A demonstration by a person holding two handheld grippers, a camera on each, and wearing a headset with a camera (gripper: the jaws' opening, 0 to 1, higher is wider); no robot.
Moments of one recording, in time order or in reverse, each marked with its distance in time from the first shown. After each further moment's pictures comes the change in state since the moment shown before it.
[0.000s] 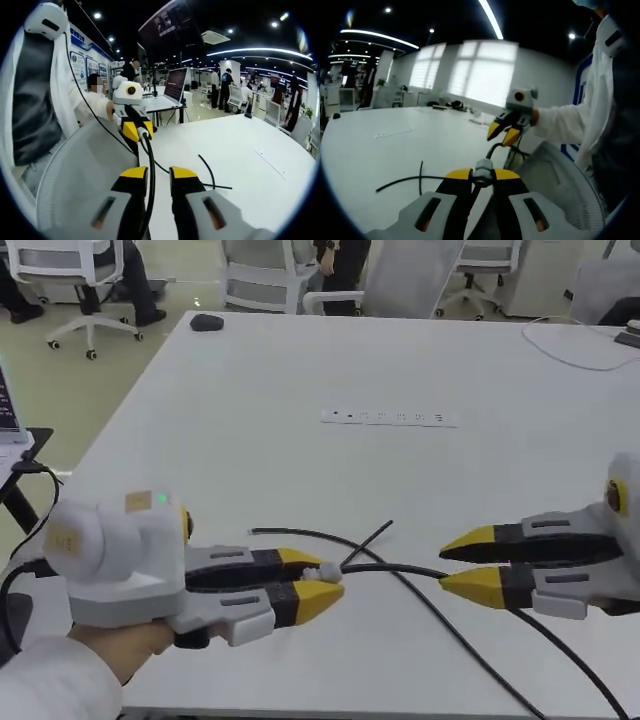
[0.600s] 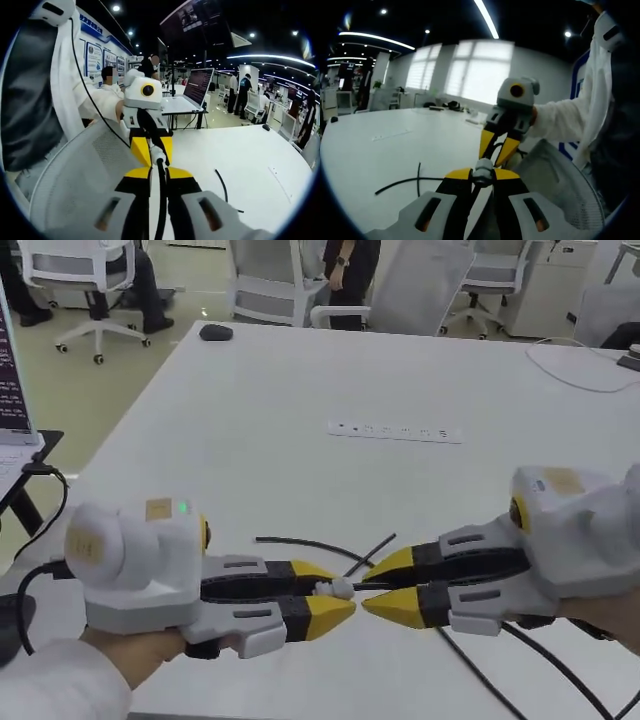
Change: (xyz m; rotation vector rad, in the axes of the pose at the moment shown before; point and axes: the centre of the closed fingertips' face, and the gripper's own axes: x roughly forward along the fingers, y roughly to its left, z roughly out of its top) left arm 0.001 -0.005 0.001 0.021 0.002 -0.021; right arm 0.054 0.022 0.017 -0.078 0.017 0.110
